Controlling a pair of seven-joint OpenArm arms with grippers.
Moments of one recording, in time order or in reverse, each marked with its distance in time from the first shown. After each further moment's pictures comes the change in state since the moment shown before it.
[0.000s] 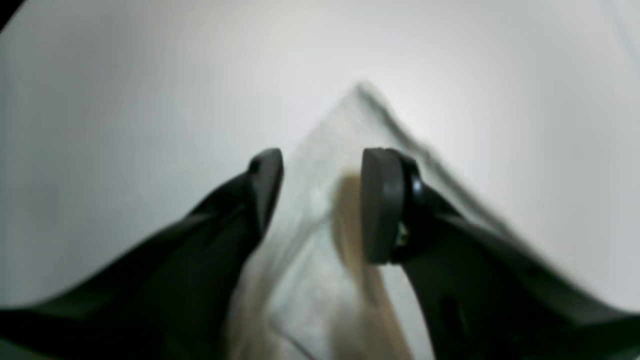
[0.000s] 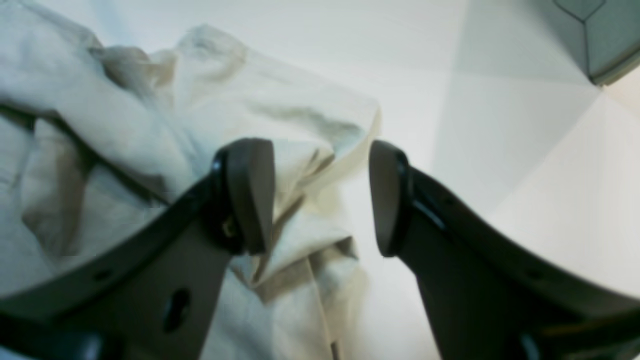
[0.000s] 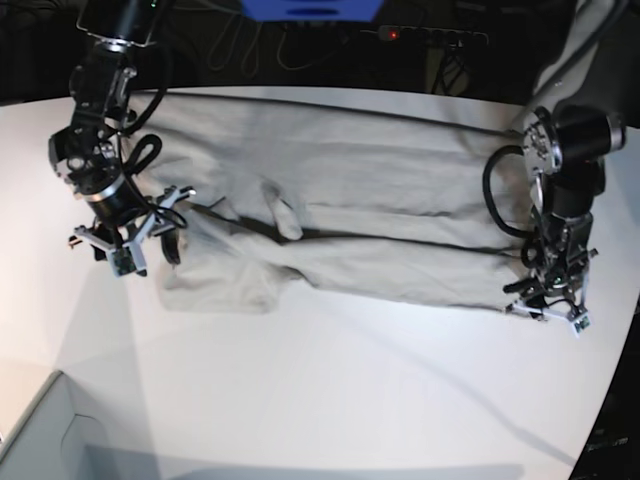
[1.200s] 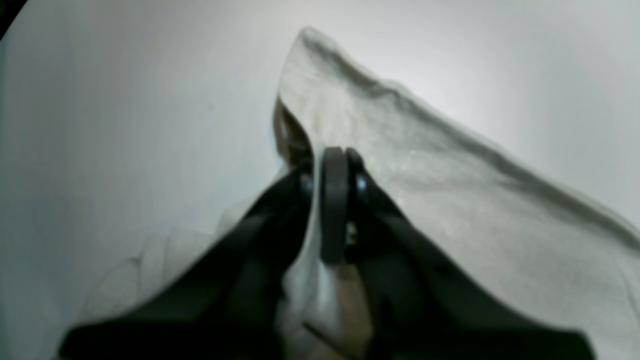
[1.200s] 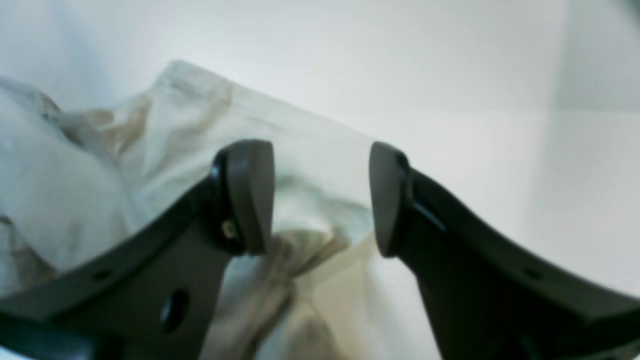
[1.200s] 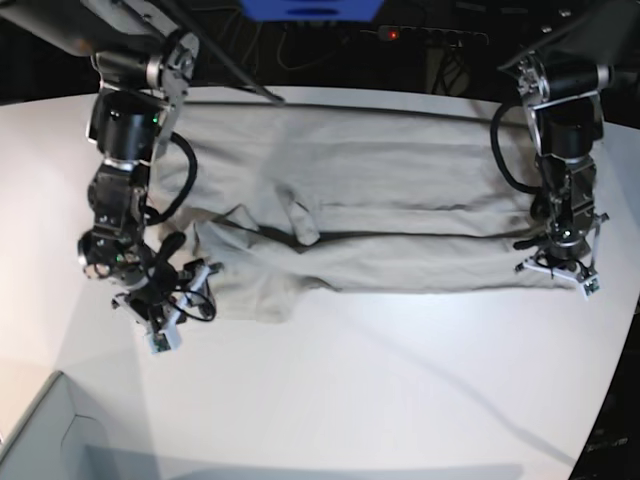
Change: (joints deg) left arm 13.6 -0.4 -0.7 16.5 0.0 -0.2 5.3; right arm 24.5 0.2 -0.2 -29.6 0.2 0.0 -10.9
